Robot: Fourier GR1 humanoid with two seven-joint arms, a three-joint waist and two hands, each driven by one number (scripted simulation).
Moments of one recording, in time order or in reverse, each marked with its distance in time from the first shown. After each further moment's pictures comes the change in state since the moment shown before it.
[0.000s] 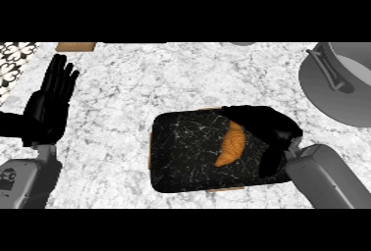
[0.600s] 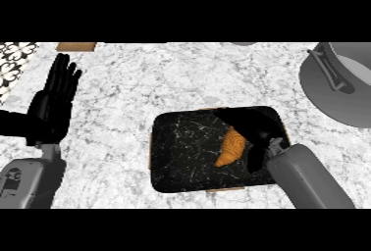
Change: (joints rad) left arm -0.007 -0.049 0.029 -0.008 -0.055 -0.021 0.017; right arm -0.010 0.116 -0.008 0.191 0.198 -0.095 -0.051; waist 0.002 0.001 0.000
